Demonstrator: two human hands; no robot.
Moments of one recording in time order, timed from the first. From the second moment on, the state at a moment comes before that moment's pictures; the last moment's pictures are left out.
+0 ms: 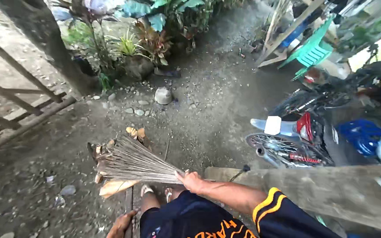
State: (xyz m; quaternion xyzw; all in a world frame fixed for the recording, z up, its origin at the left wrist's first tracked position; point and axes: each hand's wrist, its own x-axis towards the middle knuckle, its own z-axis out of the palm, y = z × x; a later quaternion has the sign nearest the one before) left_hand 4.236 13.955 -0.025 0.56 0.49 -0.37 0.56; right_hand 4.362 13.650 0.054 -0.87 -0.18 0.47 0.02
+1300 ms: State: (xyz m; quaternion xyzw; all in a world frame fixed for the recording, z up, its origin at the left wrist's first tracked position) left_hand 4.977 14.196 -0.269 0.51 0.50 -0.51 0.49; right_hand 5.101 13.933 -0.171 -0.79 -0.18 0.56 -0.17
